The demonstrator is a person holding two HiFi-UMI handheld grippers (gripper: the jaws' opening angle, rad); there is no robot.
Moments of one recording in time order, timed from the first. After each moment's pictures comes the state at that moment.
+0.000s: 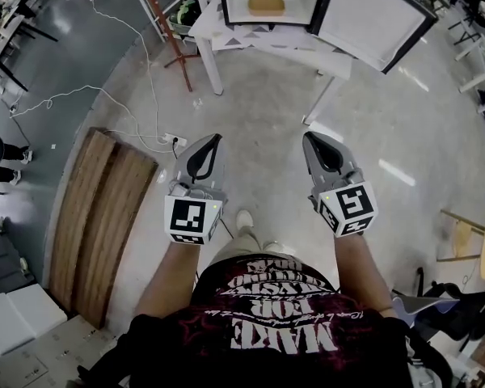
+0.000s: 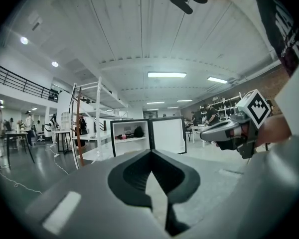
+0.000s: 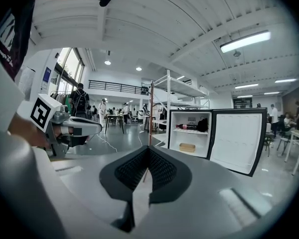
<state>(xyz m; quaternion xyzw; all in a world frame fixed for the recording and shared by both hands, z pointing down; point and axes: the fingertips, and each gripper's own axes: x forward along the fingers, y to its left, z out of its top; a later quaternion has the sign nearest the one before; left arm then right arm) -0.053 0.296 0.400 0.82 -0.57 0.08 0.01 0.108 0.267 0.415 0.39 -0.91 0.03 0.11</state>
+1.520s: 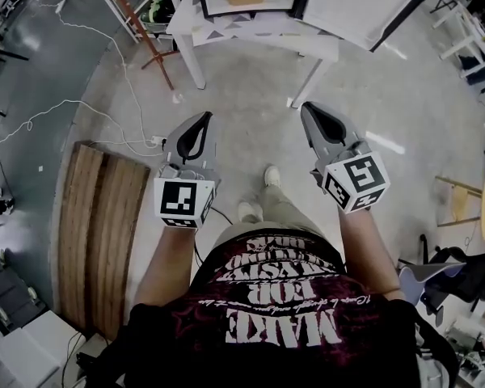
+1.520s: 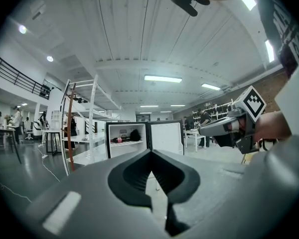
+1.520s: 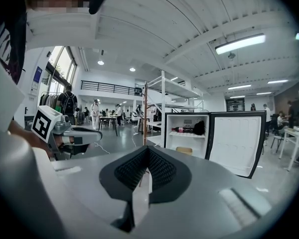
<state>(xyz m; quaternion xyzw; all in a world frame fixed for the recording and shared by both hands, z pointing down) -0.090 0.241 0.391 0.85 -0.52 0.06 0.00 0.076 0.225 0.386 0.43 -0.90 0.04 0.10</state>
